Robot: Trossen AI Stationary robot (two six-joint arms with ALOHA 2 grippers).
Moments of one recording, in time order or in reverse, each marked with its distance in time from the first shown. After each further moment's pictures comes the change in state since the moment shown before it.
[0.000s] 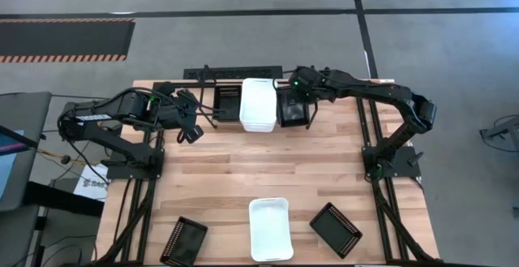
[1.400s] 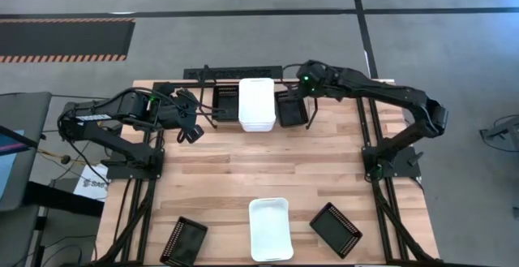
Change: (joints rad) left arm 0.000 0.000 0.000 0.000 0.002 -0.026; right arm 0.016 -0.115 0.000 0.085 0.061 -0.079
